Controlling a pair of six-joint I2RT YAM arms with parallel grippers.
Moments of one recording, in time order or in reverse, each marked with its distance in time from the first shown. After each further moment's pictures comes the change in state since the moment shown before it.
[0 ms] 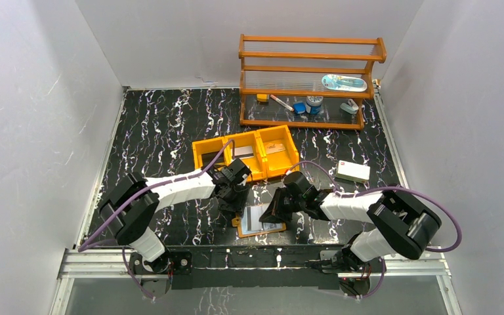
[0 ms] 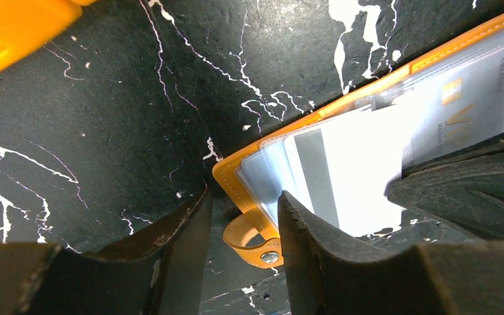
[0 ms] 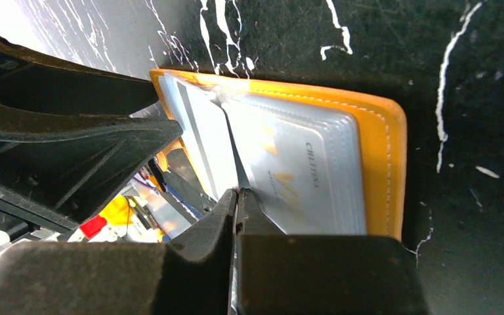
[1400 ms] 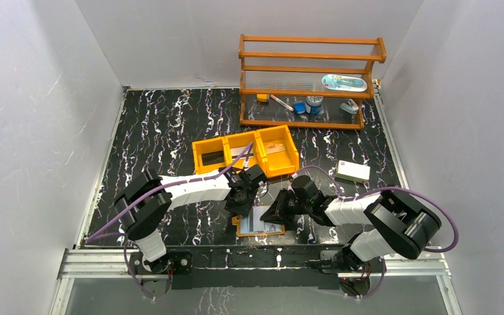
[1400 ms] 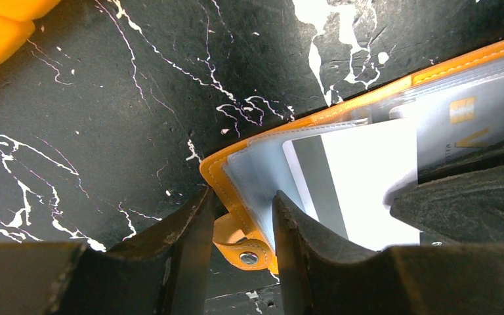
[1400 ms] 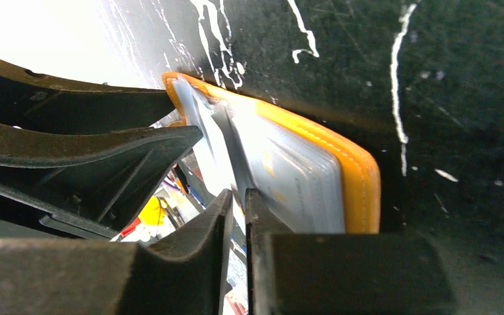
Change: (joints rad) left arm -0.136 0.111 0.130 -0.125 -0.188 -0.009; right arm -0.041 -0.004 -0.111 0.207 -0.040 0.082
